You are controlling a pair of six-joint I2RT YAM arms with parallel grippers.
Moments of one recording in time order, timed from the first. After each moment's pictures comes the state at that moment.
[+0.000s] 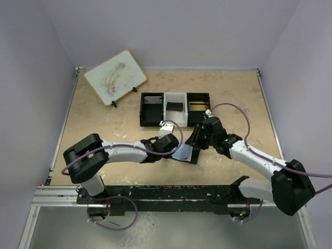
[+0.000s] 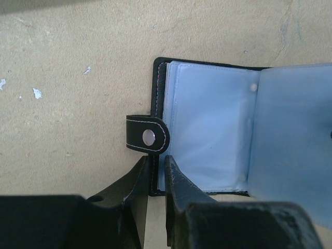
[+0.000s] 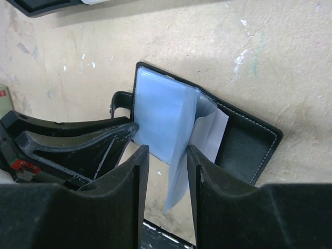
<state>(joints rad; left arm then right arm) -1.07 1.65 0.83 -0.12 -0.39 -0.77 0.57 1.18 0.60 -0.21 -0.11 0.82</state>
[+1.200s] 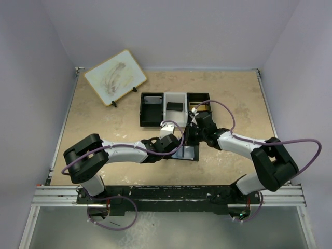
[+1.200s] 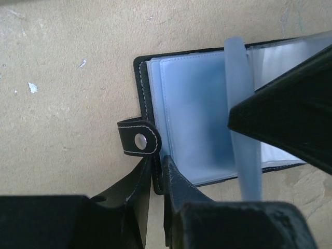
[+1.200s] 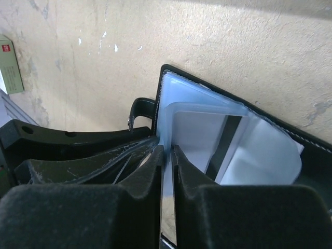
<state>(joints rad) -1.07 1.66 0.85 -0.15 -0.39 -0.77 0.57 1.45 0.67 -0.04 -0.32 0.71</state>
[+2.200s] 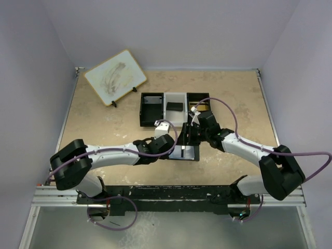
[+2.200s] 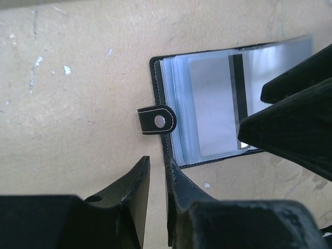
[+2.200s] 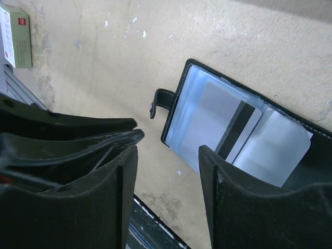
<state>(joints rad) -1.09 1.52 0.82 -0.23 -0.44 -0.81 0.57 1.35 0.68 -0.08 -0.37 0.61</state>
